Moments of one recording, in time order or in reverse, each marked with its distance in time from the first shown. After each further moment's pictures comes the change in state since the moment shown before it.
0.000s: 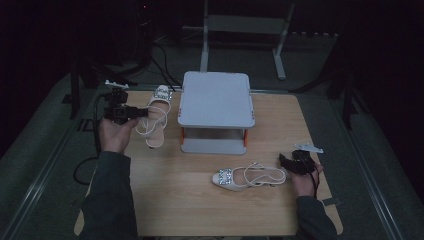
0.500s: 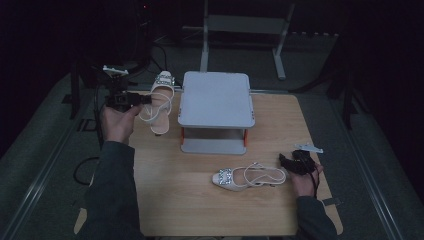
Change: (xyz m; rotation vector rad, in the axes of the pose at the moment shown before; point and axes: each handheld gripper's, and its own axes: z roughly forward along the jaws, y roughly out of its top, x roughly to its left) left arm -0.019 0.028 -0.009 -0.058 -0.047 -0.052; right arm 0.000 0.000 0.000 -0.002 0.000 0.000
